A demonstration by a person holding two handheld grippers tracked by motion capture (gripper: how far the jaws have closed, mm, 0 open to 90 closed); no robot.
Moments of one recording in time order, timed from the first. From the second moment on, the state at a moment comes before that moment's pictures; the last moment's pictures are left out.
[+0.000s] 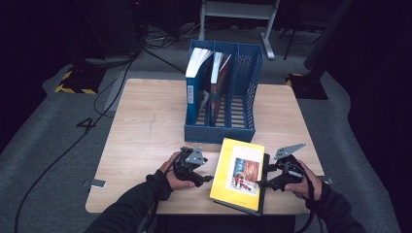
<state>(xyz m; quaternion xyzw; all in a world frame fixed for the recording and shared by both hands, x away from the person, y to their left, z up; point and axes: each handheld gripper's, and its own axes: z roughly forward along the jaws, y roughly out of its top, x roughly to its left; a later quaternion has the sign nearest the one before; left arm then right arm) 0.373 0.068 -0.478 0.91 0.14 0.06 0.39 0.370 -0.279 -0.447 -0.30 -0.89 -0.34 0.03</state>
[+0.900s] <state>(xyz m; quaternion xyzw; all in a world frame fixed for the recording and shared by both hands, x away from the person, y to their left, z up) 0.404 0.046 -0.491 0.91 0.18 0.08 0.38 0.375 -0.273 -0.434 -0.26 -0.89 -0.37 -0.04</state>
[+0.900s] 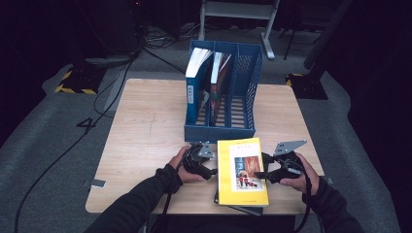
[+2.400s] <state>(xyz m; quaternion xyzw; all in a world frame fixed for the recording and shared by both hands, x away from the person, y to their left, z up) 0.428 0.047 -0.493 0.89 0.22 0.10 0.38 0.368 -0.271 -0.430 -0.25 -0.92 -0.31 0.03</state>
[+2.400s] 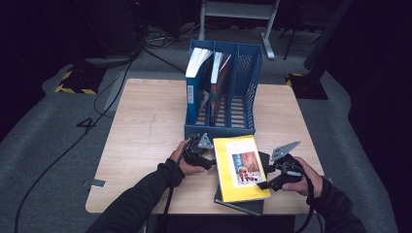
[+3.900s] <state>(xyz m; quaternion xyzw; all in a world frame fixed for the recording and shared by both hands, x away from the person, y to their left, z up) 0.427 0.043 -0.430 0.86 0.16 0.05 0.49 0.355 -0.275 -0.417 -0.15 -0.84 -0.52 -0.05</state>
